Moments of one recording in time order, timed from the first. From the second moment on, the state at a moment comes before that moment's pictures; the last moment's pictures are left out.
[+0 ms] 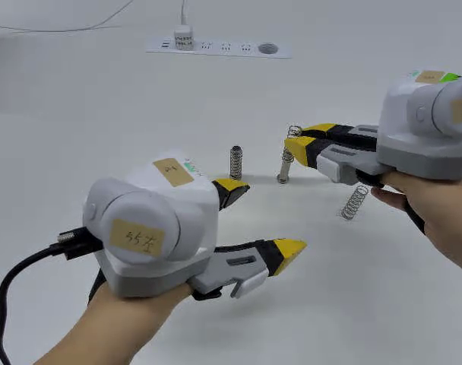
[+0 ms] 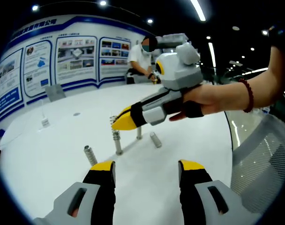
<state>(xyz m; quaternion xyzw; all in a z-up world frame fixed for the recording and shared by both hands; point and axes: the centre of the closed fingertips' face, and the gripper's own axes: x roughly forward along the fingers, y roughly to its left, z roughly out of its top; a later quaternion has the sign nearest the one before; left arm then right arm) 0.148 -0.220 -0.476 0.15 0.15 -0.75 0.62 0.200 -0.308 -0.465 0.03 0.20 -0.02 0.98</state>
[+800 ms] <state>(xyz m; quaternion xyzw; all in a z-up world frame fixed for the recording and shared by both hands) 0.149 -0.220 -0.476 0.15 0.15 -0.75 0.62 0.202 -0.307 -0.491 0.03 0.23 -0.02 0.97</state>
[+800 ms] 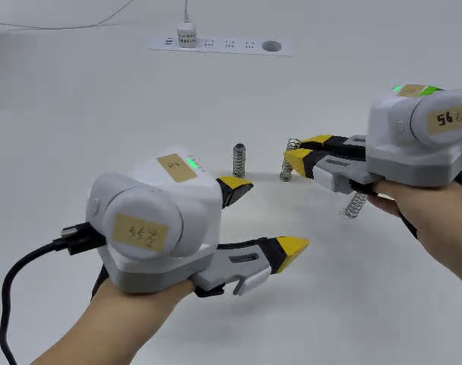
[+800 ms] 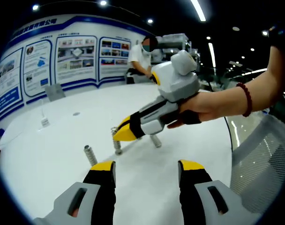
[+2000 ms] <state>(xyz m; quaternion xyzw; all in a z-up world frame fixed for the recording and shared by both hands) 0.155 -0.222 -0.473 0.15 0.15 -0.74 0.63 0.189 -0.305 -0.478 0.04 0.22 -0.03 0.97</state>
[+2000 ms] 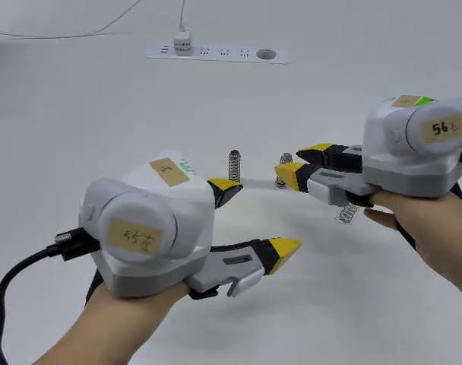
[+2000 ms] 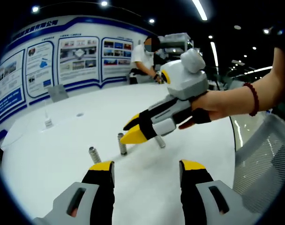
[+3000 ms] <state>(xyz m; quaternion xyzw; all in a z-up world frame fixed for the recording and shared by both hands) 0.136 -0.264 -0.486 0.16 0.15 -0.74 0.63 0.132 -0.321 -0.447 0.09 0.19 -0.09 0.97</state>
